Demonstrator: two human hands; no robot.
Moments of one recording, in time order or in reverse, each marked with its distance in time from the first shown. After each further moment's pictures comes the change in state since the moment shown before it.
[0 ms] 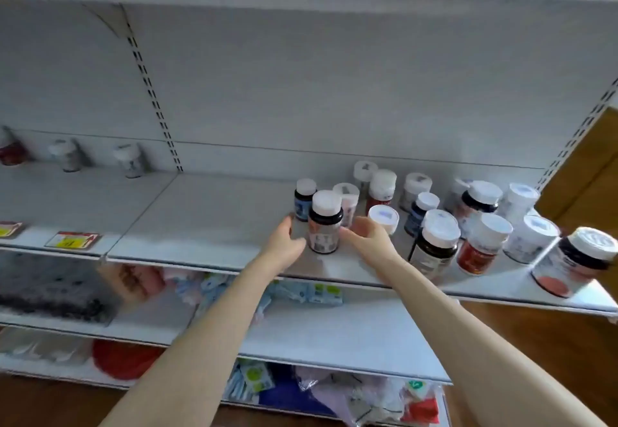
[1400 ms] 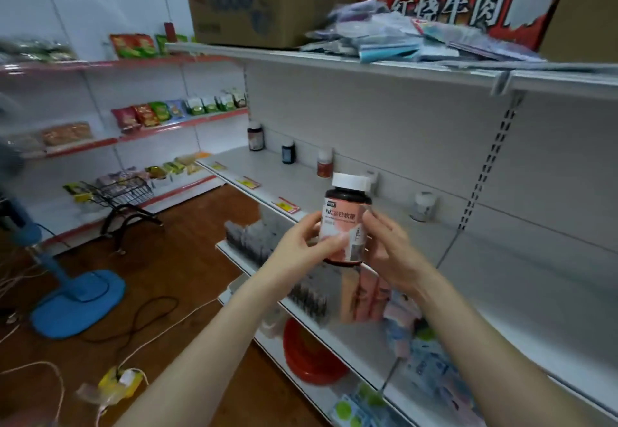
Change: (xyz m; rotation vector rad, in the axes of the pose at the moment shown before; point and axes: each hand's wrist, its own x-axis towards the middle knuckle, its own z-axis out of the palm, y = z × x) left_hand -0.210 -0.138 -0.436 -0.385 0.468 0.209; right_hand -0.101 -0.254 0.432 0.619 -0.984 -0.168
